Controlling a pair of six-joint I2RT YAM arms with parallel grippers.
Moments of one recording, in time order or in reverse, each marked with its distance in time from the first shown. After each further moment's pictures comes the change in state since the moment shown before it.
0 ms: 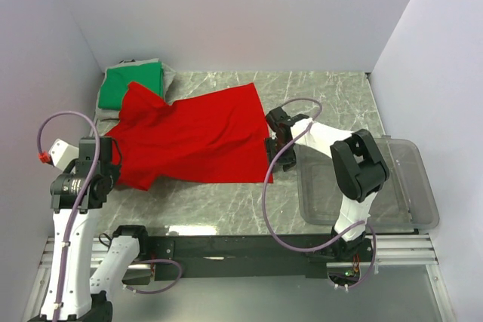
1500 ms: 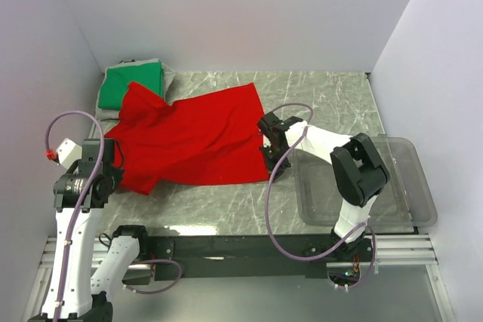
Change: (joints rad) left arm 0.000 -0.008 -0.043 0.004 0.027 0.095; right arm 0.094 -0.037 -0.018 -0.085 -0.123 -0.035
